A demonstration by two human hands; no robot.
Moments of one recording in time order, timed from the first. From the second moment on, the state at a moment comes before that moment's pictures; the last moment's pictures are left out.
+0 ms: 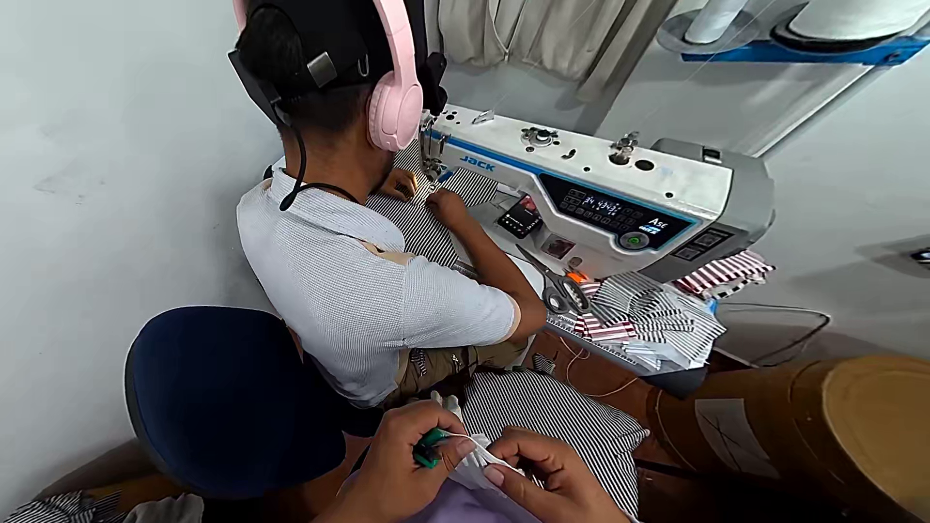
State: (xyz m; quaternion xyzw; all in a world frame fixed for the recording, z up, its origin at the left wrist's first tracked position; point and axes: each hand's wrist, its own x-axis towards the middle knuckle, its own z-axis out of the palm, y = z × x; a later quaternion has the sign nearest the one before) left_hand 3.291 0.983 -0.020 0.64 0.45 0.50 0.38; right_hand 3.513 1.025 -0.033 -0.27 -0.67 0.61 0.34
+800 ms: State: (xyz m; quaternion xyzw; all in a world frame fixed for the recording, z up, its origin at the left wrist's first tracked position) left_hand 3.292 0.982 -0.032 0.63 0.44 0.50 0.39; right_hand 3.518 1.030 -0.031 -0.27 -0.69 0.60 0.30
